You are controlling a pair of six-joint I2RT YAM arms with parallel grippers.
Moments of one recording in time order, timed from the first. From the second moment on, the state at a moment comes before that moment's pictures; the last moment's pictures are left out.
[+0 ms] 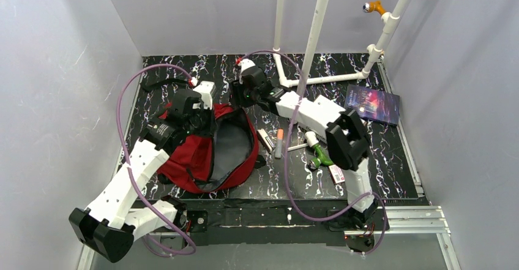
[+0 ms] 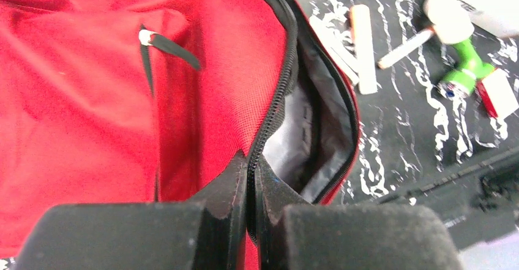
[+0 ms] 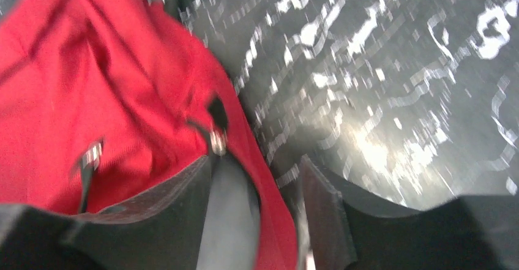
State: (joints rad) left arm -0.48 1.03 1.10 -0.82 0.04 -0.23; right arm 0.82 2.09 1.74 -0.20 0.05 0.33
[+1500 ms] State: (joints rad) left arm -0.48 1.15 1.04 -0.67 -0.10 -0.15; right arm -0.22 1.13 0.49 -0.19 -0.24 0.63
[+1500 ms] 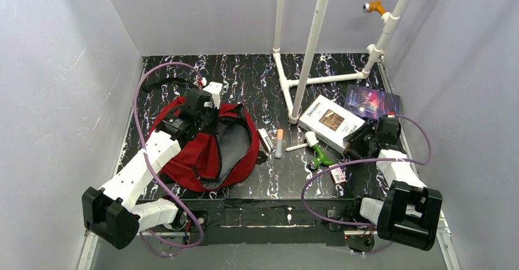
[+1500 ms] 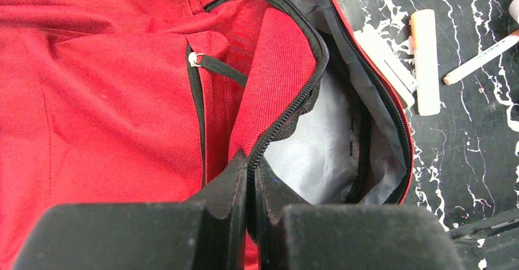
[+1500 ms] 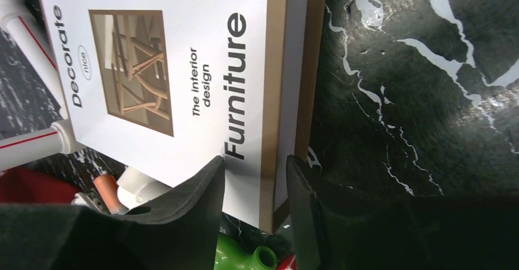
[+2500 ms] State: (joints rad) left arm -1.29 1.84 1.04 0.44 -0.16 0.49; right arm -0.23 0.96 0.72 -0.60 -0.36 0.74
